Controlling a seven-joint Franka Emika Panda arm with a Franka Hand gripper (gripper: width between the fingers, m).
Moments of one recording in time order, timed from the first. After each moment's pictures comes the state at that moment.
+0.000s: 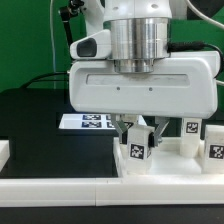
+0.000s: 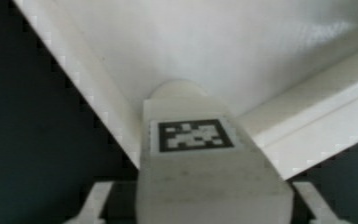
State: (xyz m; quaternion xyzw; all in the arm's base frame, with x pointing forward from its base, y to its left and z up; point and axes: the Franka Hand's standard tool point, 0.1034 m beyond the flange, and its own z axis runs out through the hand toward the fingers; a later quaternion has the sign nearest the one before) arm 0.630 0.005 0.069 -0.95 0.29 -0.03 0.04
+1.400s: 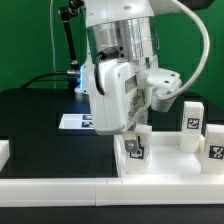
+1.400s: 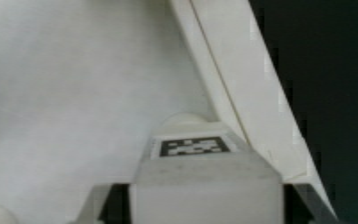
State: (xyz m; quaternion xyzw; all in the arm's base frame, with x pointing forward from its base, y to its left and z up) arm 0.627 0.002 0.068 -0.52 0.85 0.05 0.07
